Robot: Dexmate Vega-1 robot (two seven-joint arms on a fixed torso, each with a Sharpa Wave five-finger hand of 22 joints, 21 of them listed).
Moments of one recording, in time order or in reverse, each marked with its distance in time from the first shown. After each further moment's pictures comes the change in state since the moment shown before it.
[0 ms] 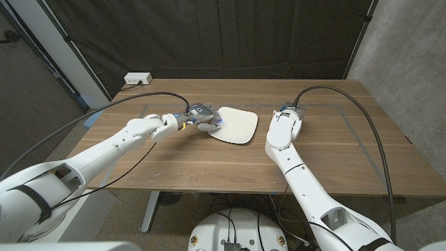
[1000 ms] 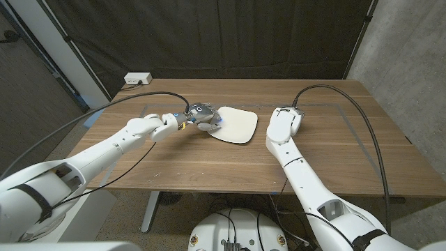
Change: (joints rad) left arm -0.006 -0.002 0.003 0.008 0.000 -0.004 0.009; left_hand -0.020 0.004 -0.008 0.022 0.000 0.000 0.000 -0.008 0.000 0.001 -0.001 -0.008 0.000 0.000 0.000 -0.004 0.000 0.000 0.000 -0.007 0.000; right arm 0.037 0.018 0.026 0.049 -0.028 0.025 0.114; right_hand 0.069 0.083 -0.004 0.012 0.004 0.065 -0.092 0.028 0.000 0.009 -0.064 0.012 0.001 0.028 0.001 0.016 0.004 0.010 -0.005 -0.008 0.007
